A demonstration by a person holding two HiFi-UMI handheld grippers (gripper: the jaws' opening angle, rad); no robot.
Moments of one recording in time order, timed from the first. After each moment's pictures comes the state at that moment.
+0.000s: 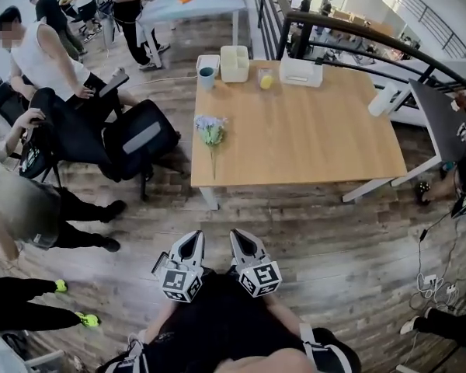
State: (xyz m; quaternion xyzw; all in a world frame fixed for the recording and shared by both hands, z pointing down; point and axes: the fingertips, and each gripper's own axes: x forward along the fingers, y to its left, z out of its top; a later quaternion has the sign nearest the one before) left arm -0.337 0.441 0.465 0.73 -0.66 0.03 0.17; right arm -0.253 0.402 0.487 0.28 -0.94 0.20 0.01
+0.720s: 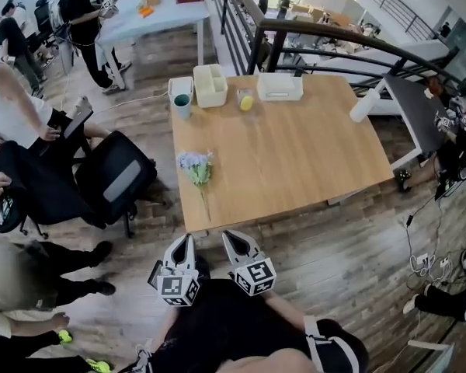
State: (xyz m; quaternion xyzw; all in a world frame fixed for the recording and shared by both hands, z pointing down) left arm -0.456 0.287 0.486 0.73 -0.65 0.00 0.19; right arm -0.360 0.255 0.504 0.33 -0.93 0.18 0.06
